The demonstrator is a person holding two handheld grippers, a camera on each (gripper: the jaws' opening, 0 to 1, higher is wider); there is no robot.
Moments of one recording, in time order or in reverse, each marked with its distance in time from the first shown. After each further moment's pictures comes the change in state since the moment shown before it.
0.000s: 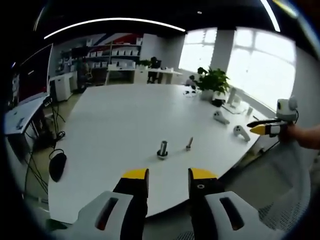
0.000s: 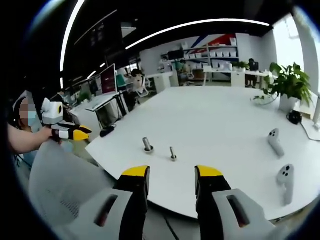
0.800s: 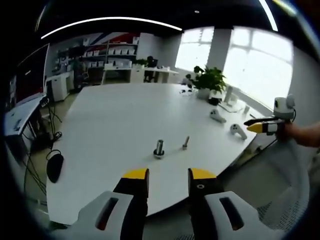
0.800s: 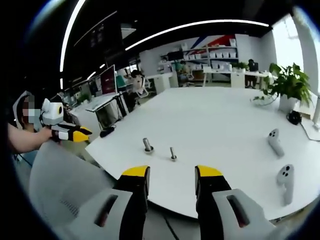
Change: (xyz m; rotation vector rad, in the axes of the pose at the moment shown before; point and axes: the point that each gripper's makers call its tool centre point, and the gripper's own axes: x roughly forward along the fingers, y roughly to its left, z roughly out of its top) left arm 0.001 -0.005 -0.002 0.013 0.008 -0.030; right arm 0.001 0.002 -0.003 -0.007 0.012 0.001
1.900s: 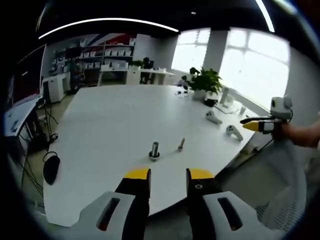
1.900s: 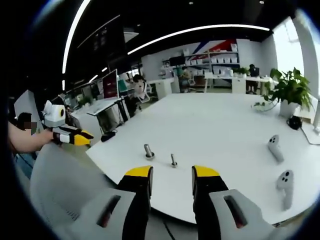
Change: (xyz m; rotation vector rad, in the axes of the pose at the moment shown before) left arm 0.000 -0.006 0.005 -0.010 -0.020 -0.033; right arm -0.004 -0.001 0.015 -0.006 -0.068 -0.003
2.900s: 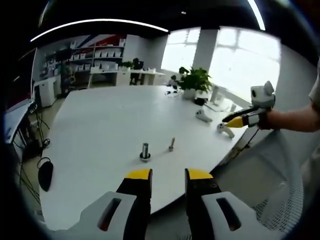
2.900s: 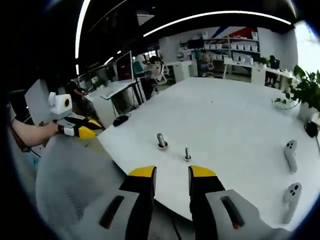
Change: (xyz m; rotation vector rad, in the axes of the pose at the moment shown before) left arm 0.002 -0.015 -0.001 0.041 0.008 -0.078; right arm 0.015 0.026 -0.005 -0.045 0.152 0.162
